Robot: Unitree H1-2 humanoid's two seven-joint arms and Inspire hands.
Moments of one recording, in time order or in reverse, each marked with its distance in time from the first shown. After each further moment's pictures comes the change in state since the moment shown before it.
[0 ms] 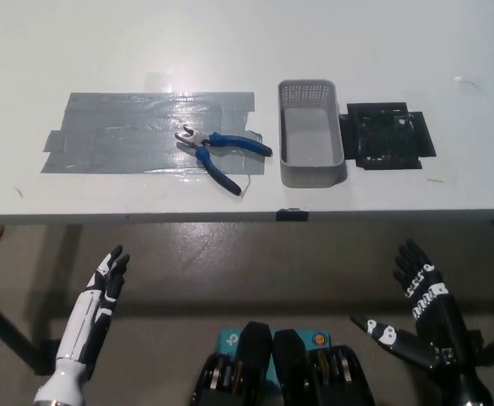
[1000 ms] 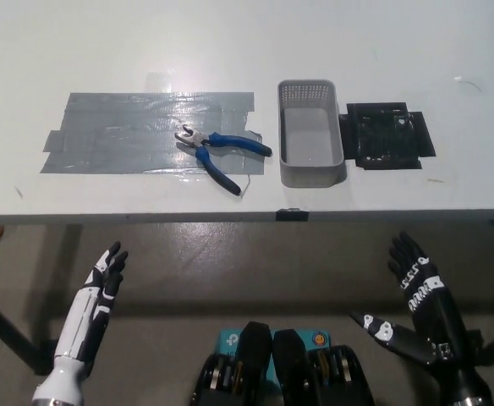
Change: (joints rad) left_arm -0.003 0.000 0.004 -0.011 -0.003 -0.001 0.000; right_arm -0.017 -0.033 0.037 0.002 -0.006 -0.031 -0.005
